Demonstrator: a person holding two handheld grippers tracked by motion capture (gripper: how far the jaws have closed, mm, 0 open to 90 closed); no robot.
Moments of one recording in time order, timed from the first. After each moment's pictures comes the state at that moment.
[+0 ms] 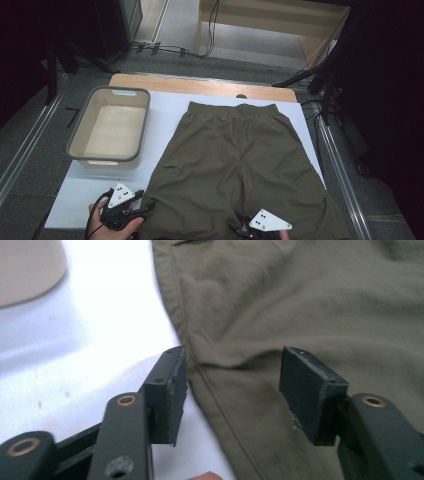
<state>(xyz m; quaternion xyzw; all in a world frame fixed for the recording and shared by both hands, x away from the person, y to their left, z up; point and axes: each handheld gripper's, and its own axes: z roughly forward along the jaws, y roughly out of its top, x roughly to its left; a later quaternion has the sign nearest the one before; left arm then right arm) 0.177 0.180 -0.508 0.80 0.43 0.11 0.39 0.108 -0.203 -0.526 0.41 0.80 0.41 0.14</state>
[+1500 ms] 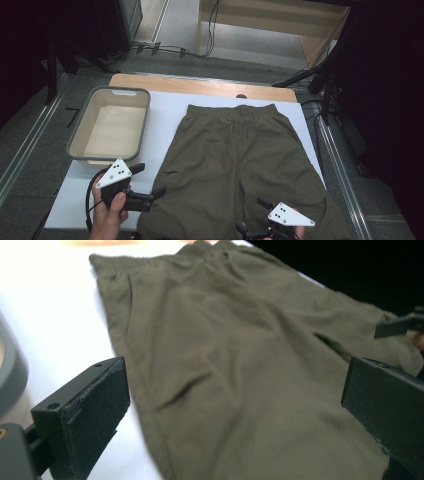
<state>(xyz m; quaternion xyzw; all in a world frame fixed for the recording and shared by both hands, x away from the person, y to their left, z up) 0.221 0.164 -0.441 0.78 0.35 0.09 0.52 0.112 -0.232 -0.497 0.44 0.75 0.48 0.15</state>
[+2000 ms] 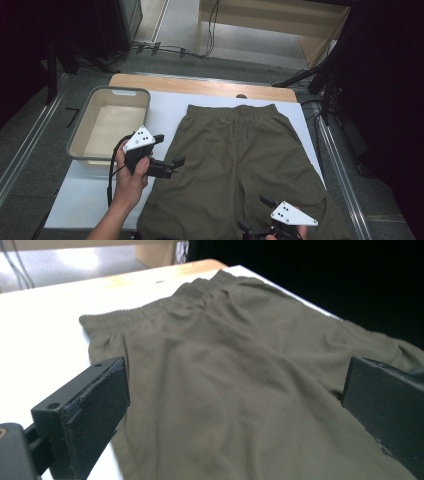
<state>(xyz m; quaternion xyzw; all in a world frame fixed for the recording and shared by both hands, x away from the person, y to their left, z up) 0.287 0.120 -0.415 0.78 0.32 0.10 0.53 0.114 -0.239 -0.495 0.43 0.75 0.48 0.17</state>
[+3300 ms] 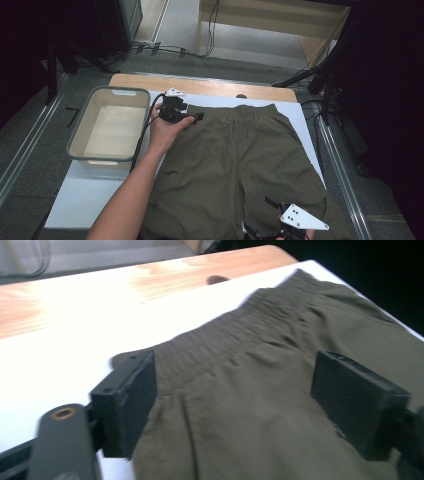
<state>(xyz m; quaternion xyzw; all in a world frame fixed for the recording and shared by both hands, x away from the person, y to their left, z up) 0.442 0.060 -0.450 0.79 0.40 0.09 0.46 0.106 -0.253 -0.491 0.42 0.73 0.51 0.17</state>
